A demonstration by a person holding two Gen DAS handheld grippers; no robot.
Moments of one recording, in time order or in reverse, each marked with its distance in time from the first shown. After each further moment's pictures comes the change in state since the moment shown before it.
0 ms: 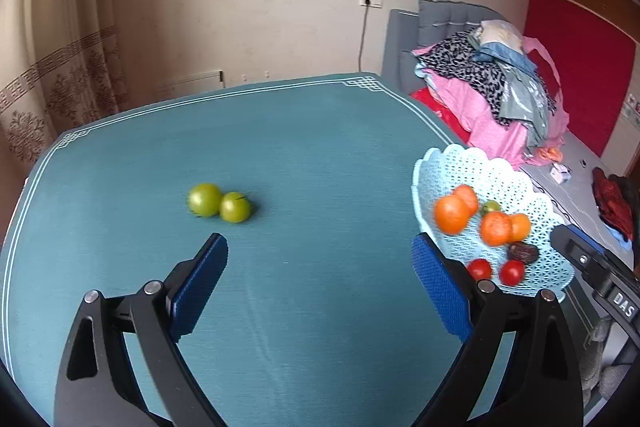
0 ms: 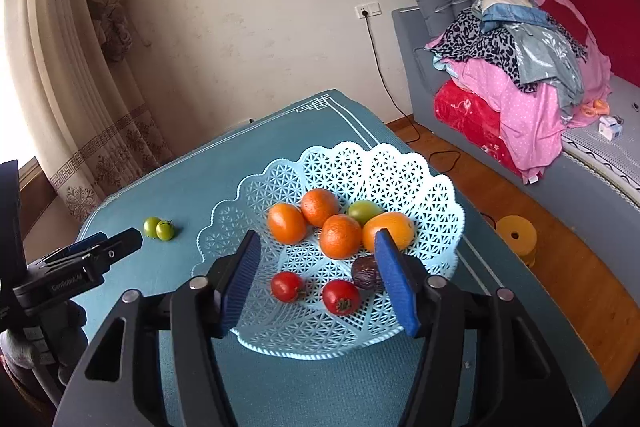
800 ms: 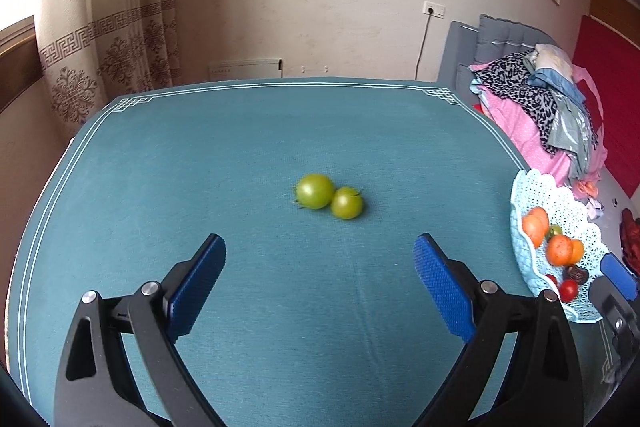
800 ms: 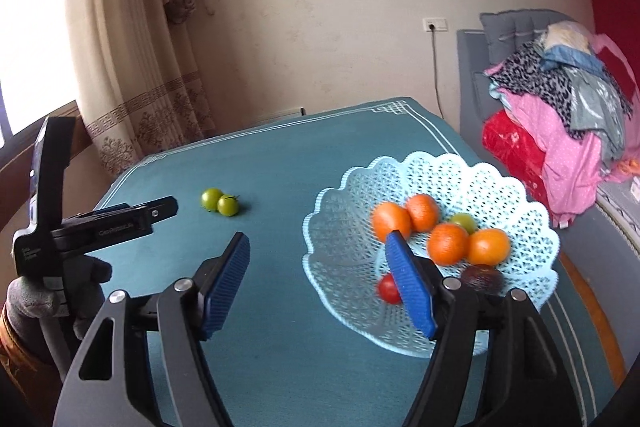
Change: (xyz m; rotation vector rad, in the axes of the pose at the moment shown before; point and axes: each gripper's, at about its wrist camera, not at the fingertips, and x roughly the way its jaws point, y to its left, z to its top) left arm -0.001 0.082 -0.005 -0.141 0.011 0.145; right arm 0.000 0.089 -0.014 -0.221 0.007 0.115
